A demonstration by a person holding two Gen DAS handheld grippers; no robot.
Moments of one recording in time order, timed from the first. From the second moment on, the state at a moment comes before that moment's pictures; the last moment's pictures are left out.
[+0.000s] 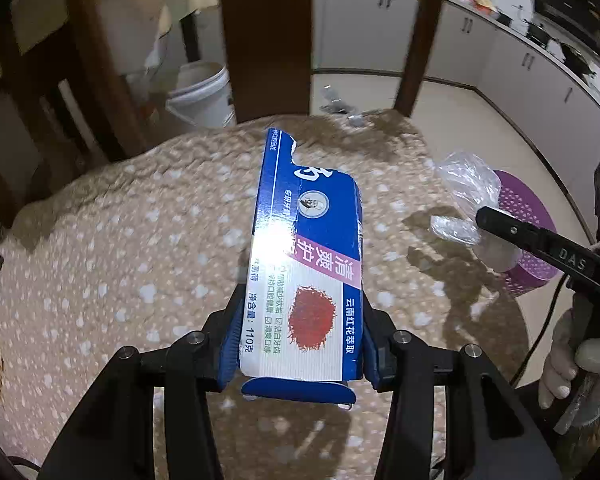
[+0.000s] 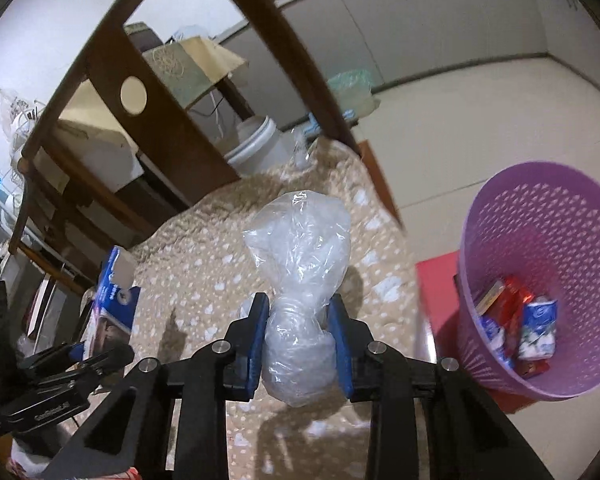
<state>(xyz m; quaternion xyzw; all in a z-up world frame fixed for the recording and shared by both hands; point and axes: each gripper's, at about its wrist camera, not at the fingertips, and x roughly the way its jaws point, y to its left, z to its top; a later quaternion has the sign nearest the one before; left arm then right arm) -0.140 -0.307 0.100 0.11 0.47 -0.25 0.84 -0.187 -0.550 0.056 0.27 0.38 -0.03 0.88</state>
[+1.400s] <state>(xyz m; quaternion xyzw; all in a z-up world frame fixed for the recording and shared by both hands) -0.188 -0.509 0.108 0.28 0.39 -0.36 0.80 -0.276 -0.686 0.067 0.37 0.28 -0.20 0.86</state>
